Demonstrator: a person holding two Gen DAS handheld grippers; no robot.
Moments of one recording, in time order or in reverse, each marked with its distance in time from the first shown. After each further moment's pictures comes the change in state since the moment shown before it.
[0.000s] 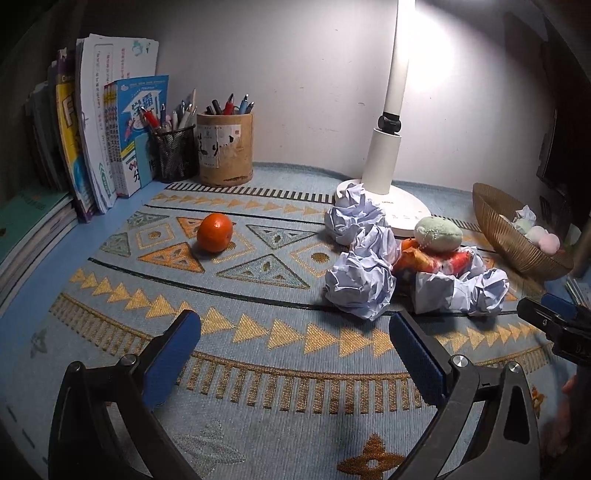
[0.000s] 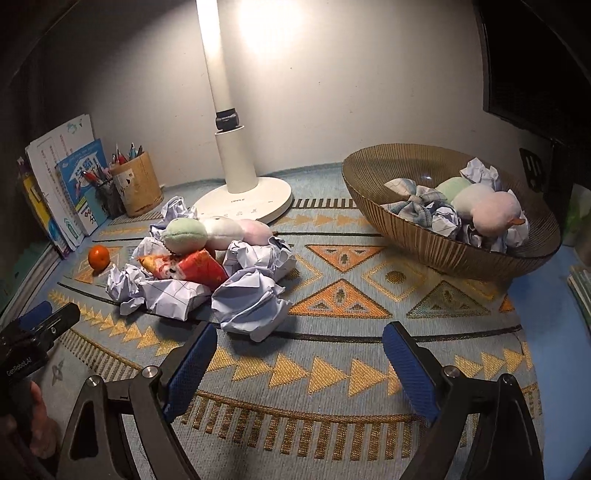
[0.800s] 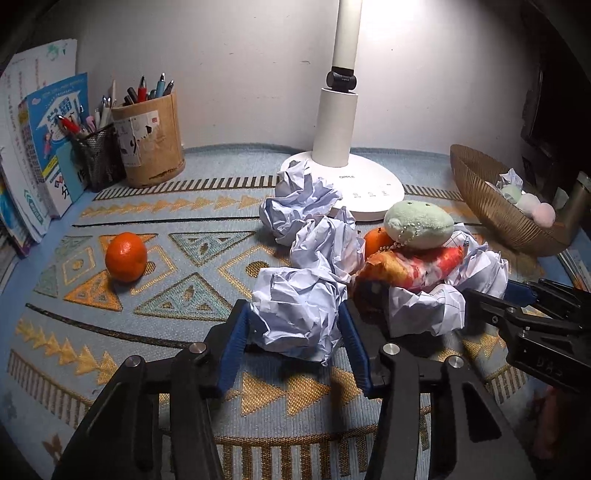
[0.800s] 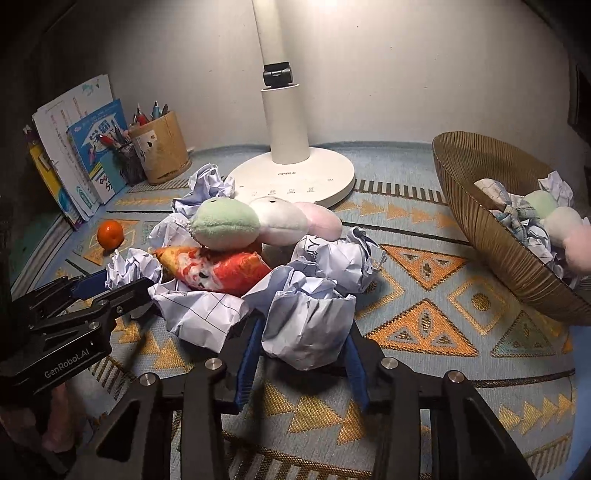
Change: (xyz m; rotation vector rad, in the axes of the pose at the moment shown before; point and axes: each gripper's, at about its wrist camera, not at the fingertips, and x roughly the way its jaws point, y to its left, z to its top) left arm 0.053 -0.035 0.020 0.119 0.104 -0.103; right arm 0.054 0.035 0.019 -0.072 0.119 0.089
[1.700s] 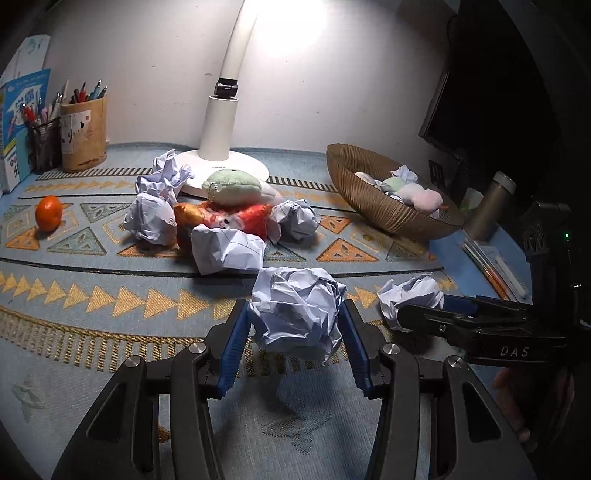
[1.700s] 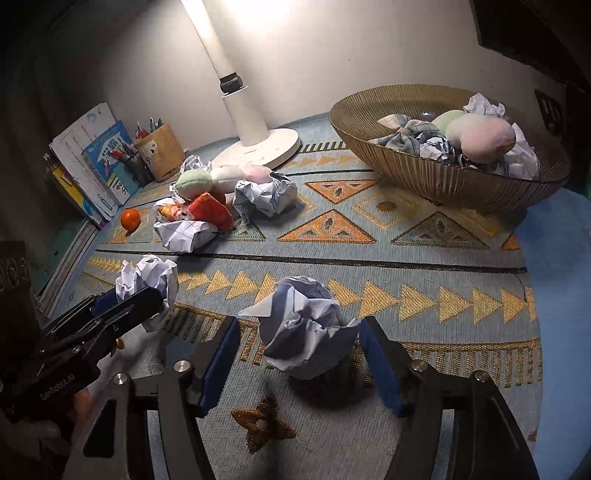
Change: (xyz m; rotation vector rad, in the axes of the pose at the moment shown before) left arm -0.049 -0.086 -0.052 -0.030 -0.047 -0.291; right arm -0.078 -0.077 -0.062 0.127 0.049 0.103
